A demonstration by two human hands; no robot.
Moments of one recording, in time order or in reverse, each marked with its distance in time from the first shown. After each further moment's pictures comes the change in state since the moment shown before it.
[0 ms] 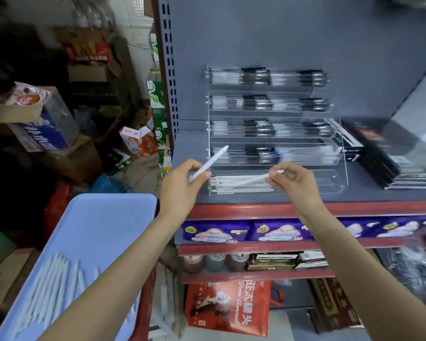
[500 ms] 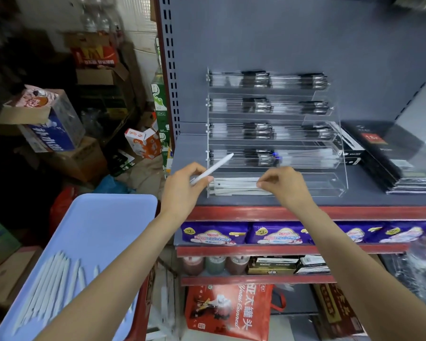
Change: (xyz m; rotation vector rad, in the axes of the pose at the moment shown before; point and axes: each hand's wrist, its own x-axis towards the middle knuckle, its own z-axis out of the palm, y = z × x) left_hand -0.001 0.005 0.004 0.051 -0.035 -0.014; right_hand 0.018 0.000 0.003 -0.871 -0.154 -0.215
